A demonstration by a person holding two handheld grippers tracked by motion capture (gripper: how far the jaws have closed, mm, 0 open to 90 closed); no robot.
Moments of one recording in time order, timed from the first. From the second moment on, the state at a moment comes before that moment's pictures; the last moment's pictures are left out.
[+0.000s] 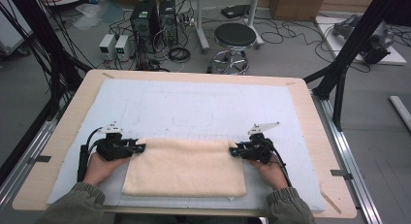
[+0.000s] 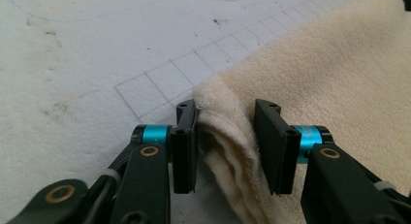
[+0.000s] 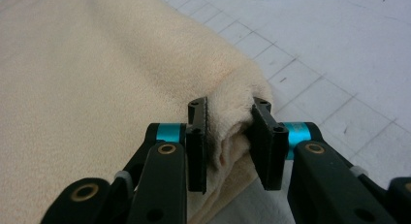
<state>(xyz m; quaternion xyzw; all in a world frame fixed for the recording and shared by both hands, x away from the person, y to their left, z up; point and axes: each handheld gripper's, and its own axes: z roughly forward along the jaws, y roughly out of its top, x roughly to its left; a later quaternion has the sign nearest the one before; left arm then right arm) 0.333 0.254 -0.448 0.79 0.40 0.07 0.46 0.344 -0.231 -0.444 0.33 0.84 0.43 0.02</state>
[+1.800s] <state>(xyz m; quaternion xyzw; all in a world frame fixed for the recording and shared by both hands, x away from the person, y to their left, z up) 0.409 0.215 -0.391 0.73 0.44 0.23 0.46 0.415 -0.230 -0.383 0.36 0.81 0.43 0.15</state>
